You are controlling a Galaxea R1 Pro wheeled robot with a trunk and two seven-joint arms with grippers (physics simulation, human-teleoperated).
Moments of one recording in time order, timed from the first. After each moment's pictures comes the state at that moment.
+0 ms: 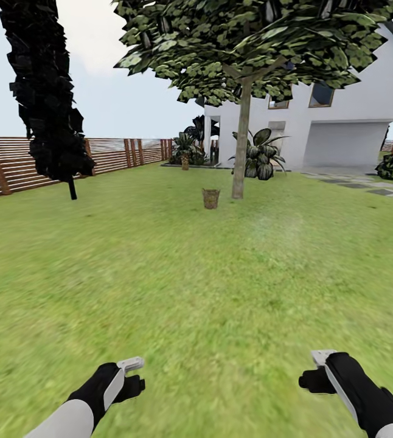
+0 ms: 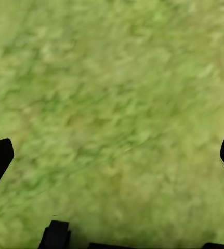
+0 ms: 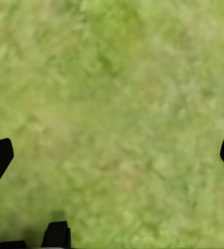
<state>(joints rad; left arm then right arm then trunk) -0.62 -0.06 0.25 -0.32 0.00 0.53 0.10 -0.46 -0.26 0.05 -0.79 -0.01 0.83 0.14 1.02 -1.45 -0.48</state>
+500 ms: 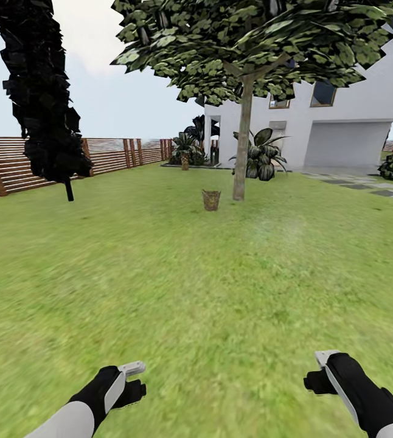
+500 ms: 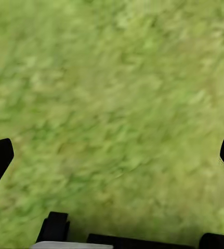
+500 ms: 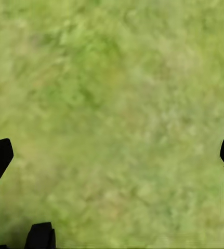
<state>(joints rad) -0.62 -0.06 0.25 -0.29 0.00 0.53 0.10 -0.46 -0.26 0.05 -0.79 0.00 0.84 0.07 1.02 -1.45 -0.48</state>
